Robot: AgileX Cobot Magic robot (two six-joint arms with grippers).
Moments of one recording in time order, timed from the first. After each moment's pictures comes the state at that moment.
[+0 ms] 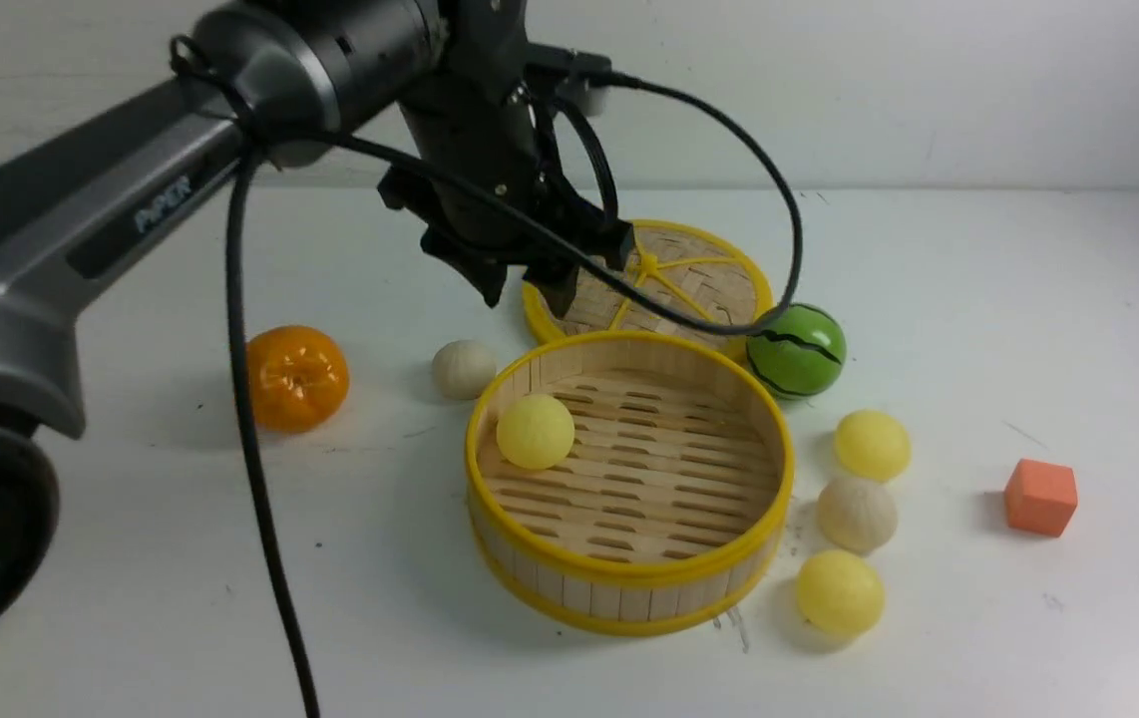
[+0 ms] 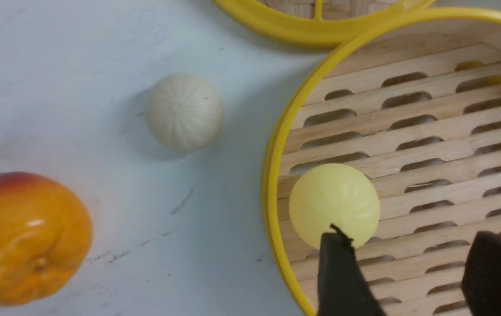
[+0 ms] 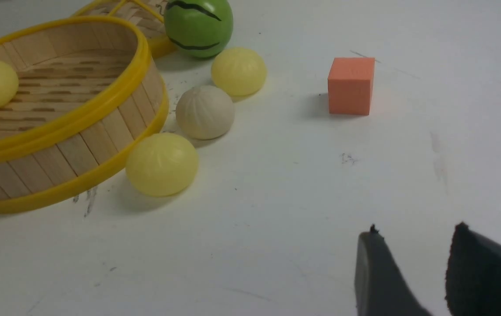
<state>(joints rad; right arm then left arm) 0.01 -0.01 0.02 0.17 0.40 -0.01 -0.48 2.09 -2.14 0.03 1.22 -0.10</state>
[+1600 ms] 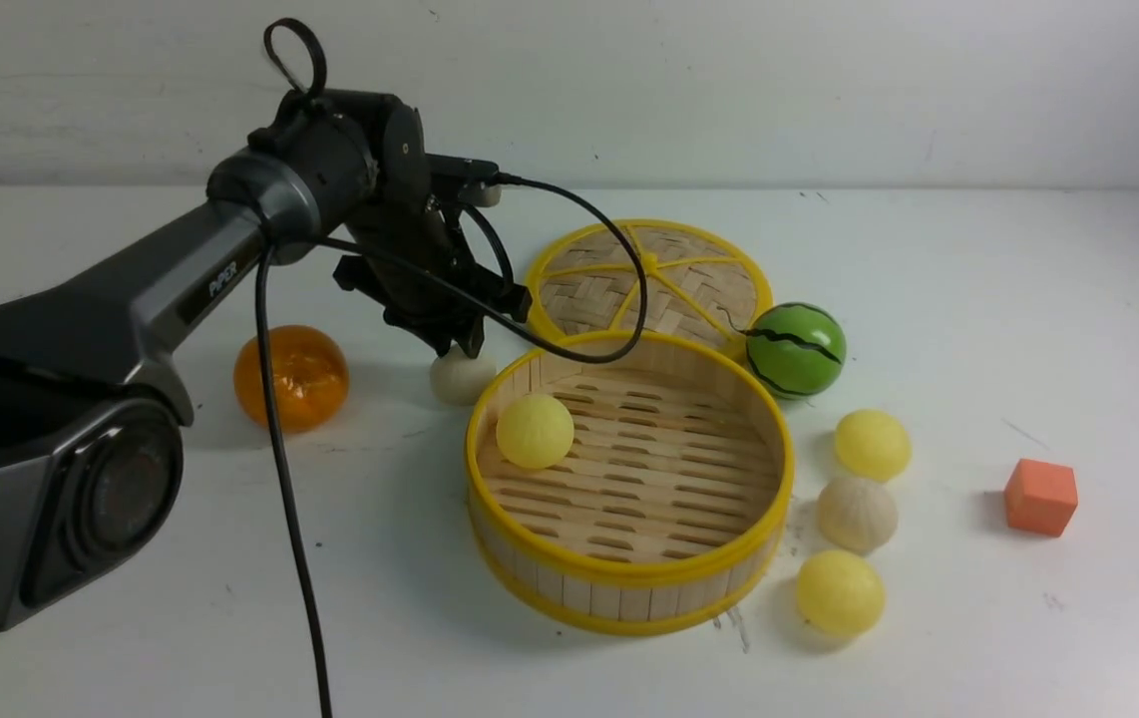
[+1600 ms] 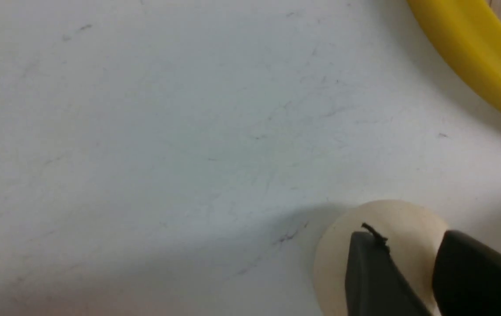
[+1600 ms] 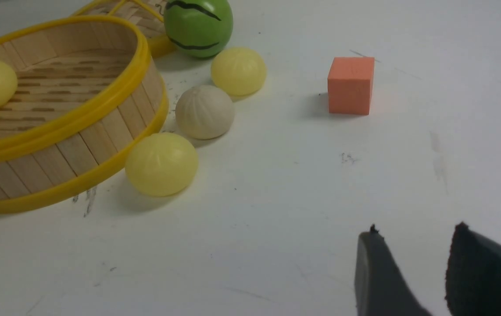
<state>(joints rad) 0.01 -0.01 0.02 0.17 0.40 -0.01 -0.30 2.44 -2.27 -0.07 1.00 0.03</state>
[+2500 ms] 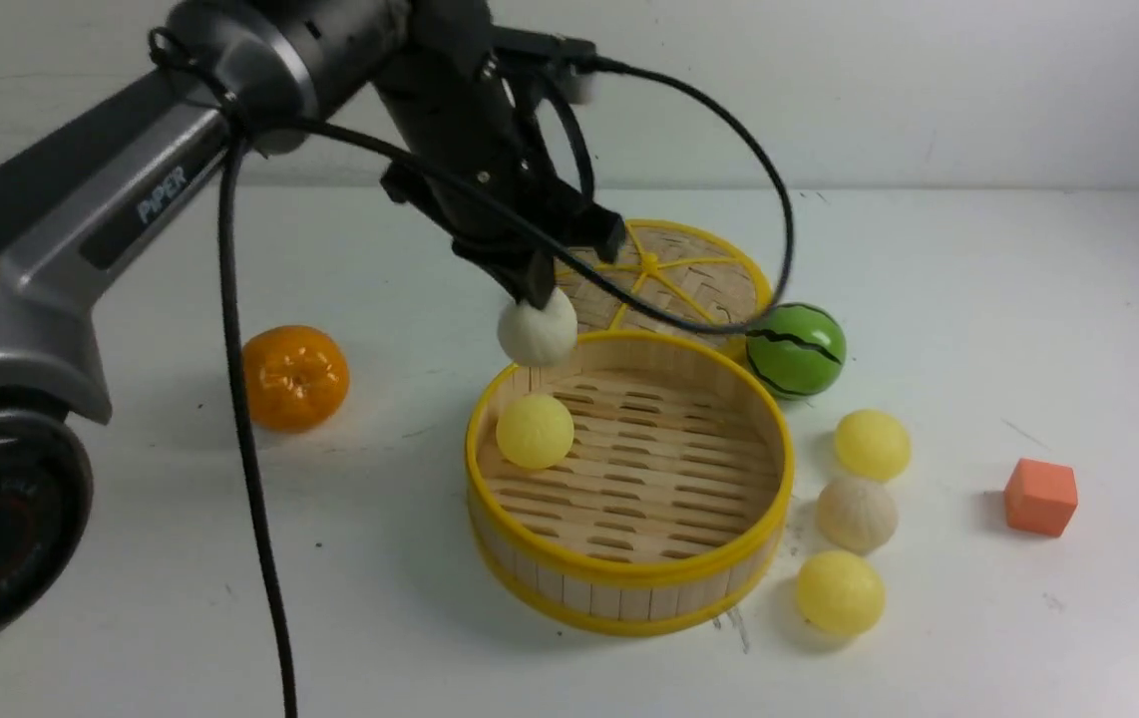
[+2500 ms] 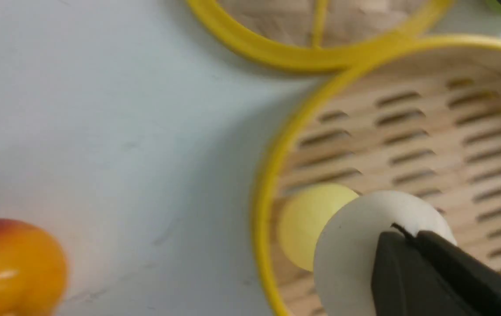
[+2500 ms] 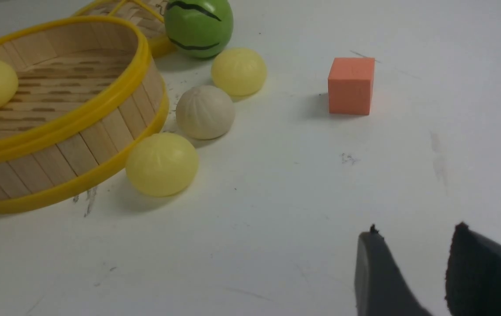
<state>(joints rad) 0.01 -0.01 0.02 0.17 0.40 -0.01 -0.49 2.13 -2.17 -0.07 1.24 0.02</state>
